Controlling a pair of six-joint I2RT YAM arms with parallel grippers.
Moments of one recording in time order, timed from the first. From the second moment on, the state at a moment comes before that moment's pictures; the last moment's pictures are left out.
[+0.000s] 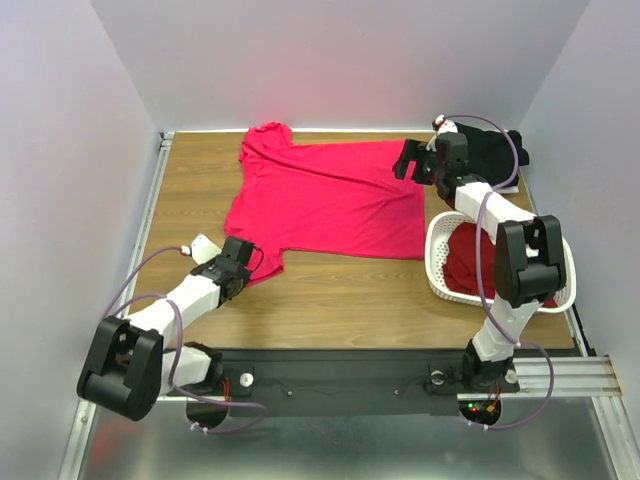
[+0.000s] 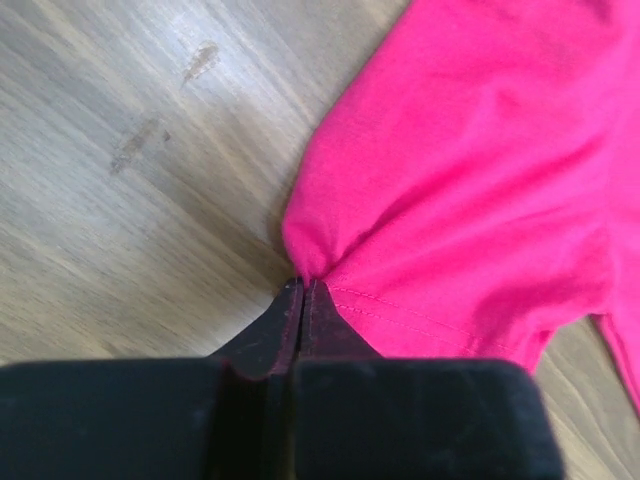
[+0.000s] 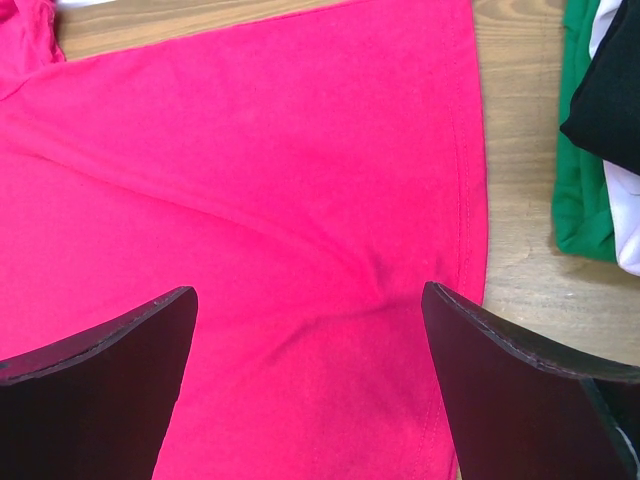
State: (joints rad) left arm -0.38 1.17 0.49 -0.38 -0.48 -1.17; right arm 0.15 1.81 1.29 0.05 -0.11 0.31
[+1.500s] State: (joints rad) left arm -0.34 1.40 0.69 0.34 -0.34 -0.46; right arm 0.38 1.48 0.73 0.01 0.20 0.42
